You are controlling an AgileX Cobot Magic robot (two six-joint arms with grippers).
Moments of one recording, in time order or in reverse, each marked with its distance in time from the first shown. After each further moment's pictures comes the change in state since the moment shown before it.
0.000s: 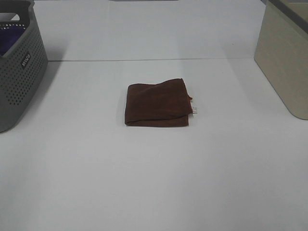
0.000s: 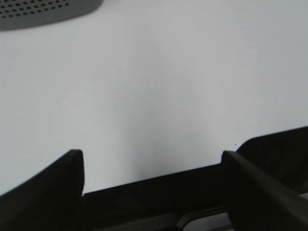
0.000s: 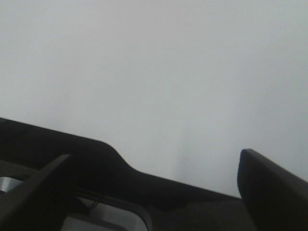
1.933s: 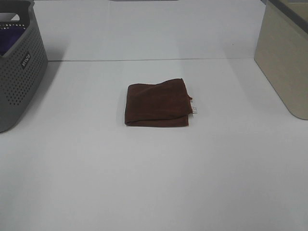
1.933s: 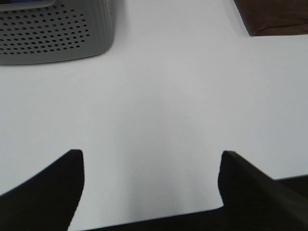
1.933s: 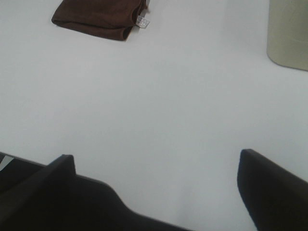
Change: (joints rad) left arm 0.224 -0.151 0.082 -0.143 -0.124 0.153; right arm 0.000 -0.310 0.000 0.020 0.000 -0.027
